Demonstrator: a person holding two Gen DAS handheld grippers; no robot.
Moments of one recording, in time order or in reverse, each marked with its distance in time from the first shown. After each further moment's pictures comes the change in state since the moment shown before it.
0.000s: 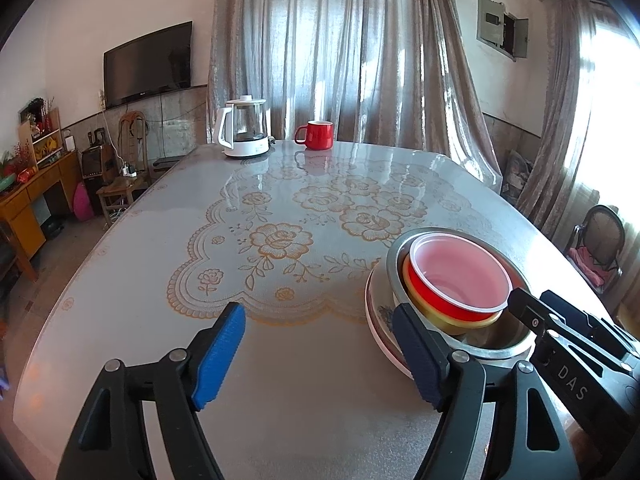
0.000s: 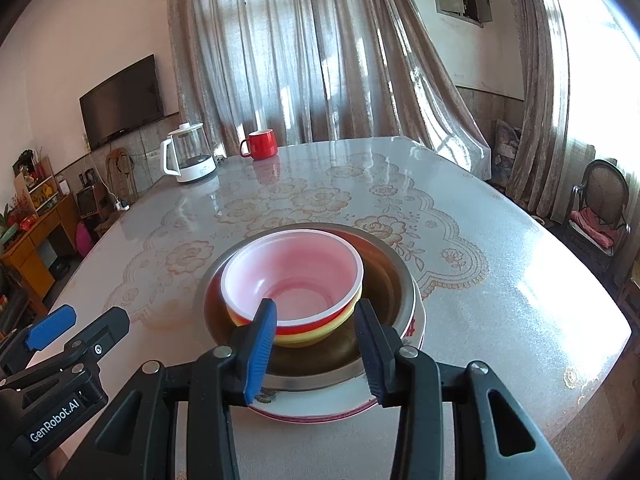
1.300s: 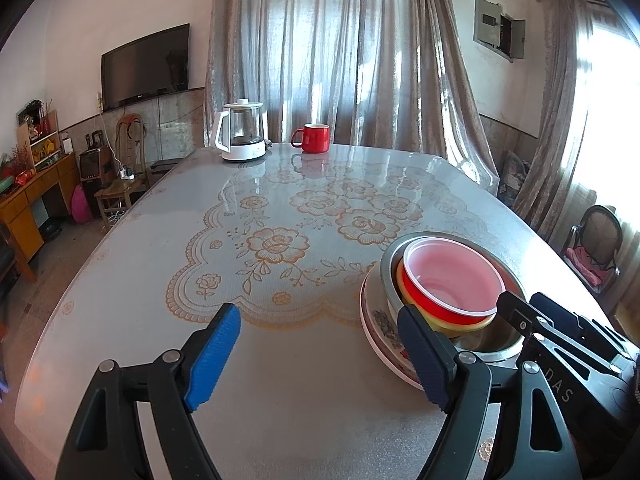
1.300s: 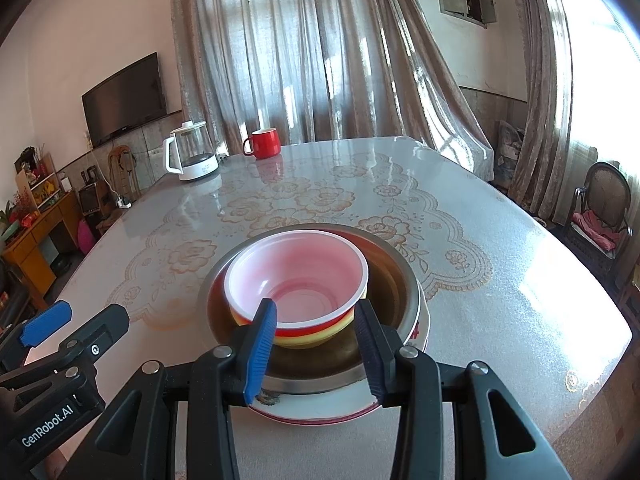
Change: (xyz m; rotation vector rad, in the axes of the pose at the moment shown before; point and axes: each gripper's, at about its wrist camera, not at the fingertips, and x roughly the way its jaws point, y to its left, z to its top) left arm -0.006 -0.003 0.004 0.002 -0.007 -0.011; right arm 0.005 0.001 0.004 -0.009 0.007 0.007
